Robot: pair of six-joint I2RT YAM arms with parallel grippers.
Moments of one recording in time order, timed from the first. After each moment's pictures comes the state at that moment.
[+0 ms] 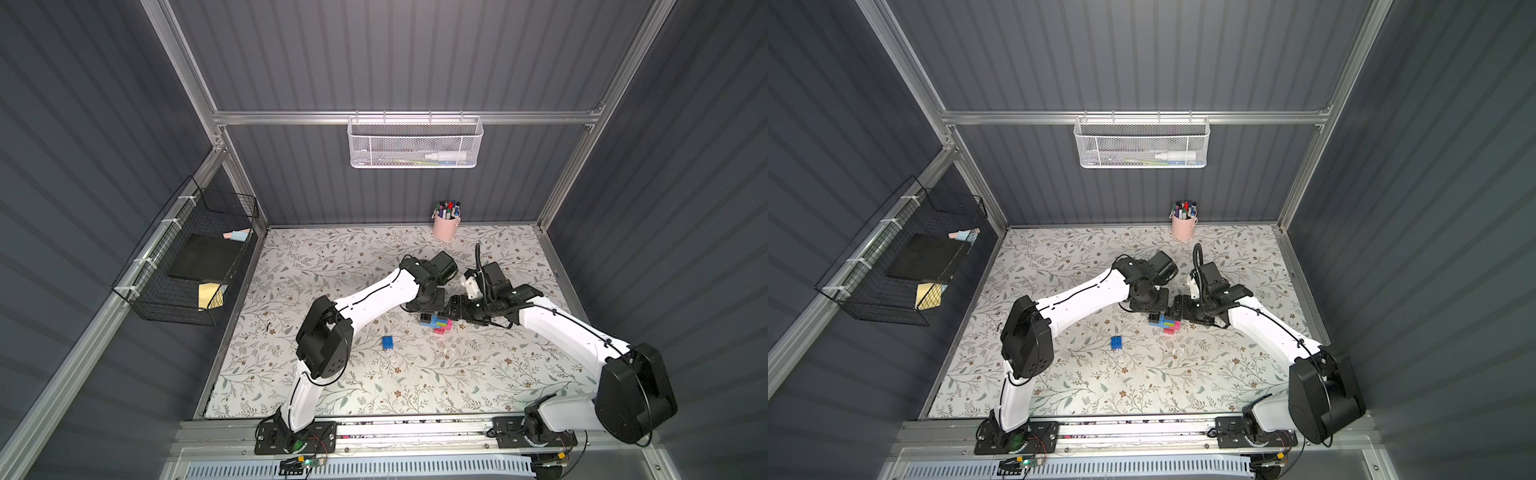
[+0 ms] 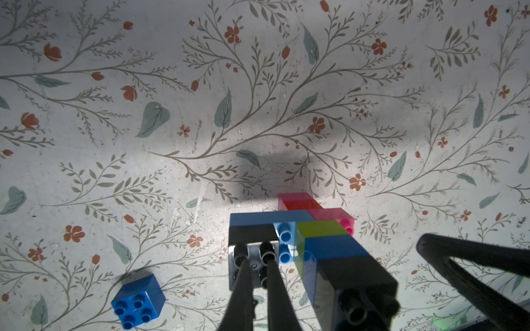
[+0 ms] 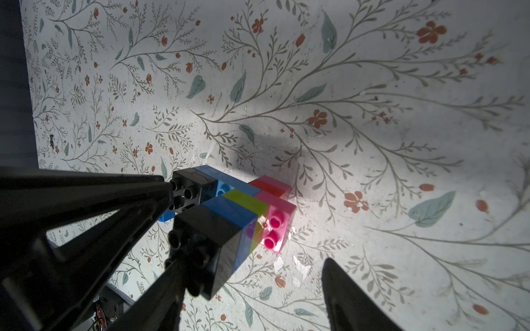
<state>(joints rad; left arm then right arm) -0.90 2.08 1.86 -1.03 -0.02 -0.69 0.47 1.38 0.94 -0.62 -0.27 0.49</state>
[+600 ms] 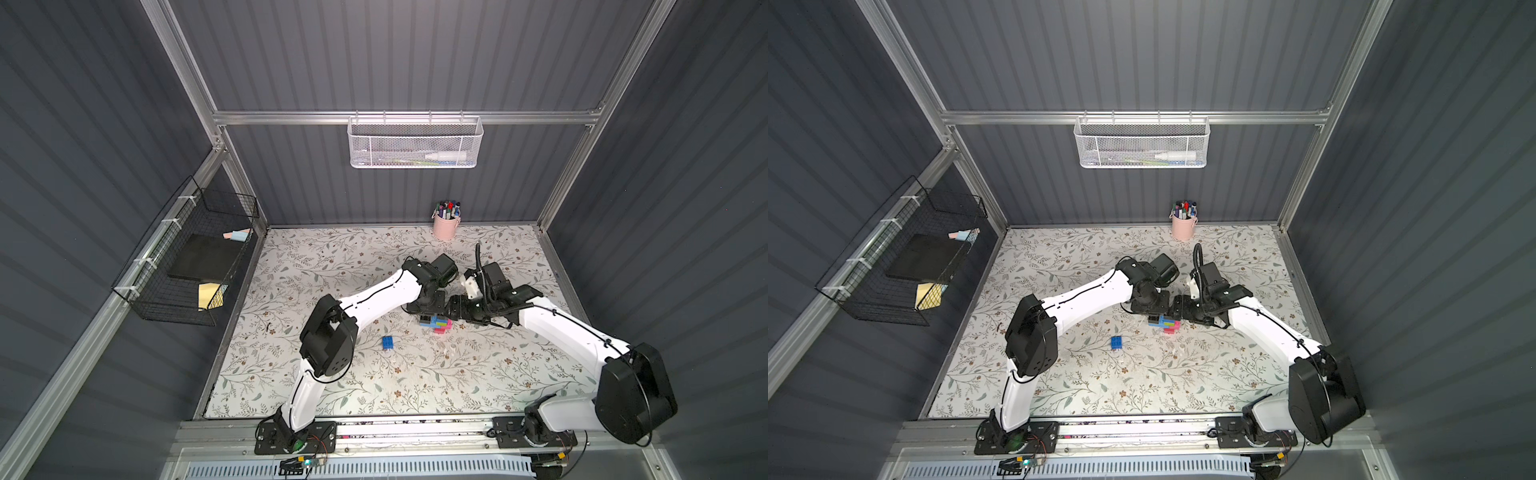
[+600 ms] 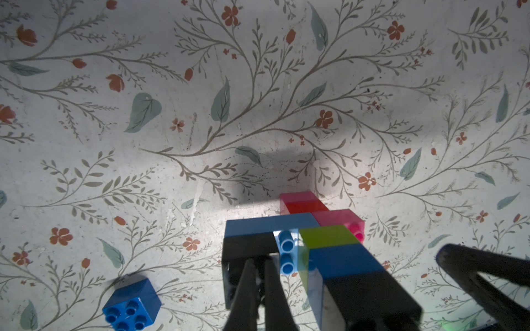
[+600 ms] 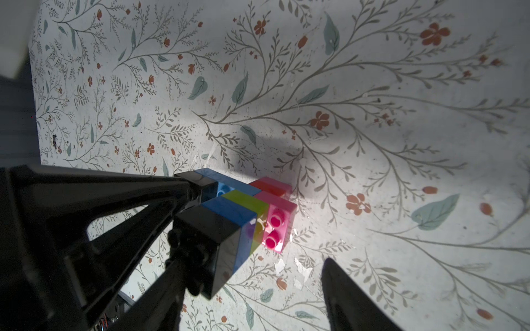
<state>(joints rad) -0.90 2.11 1.86 -1.03 -0.01 -0.69 0.47 1.38 0.93 -0.60 -0.28 0.49</state>
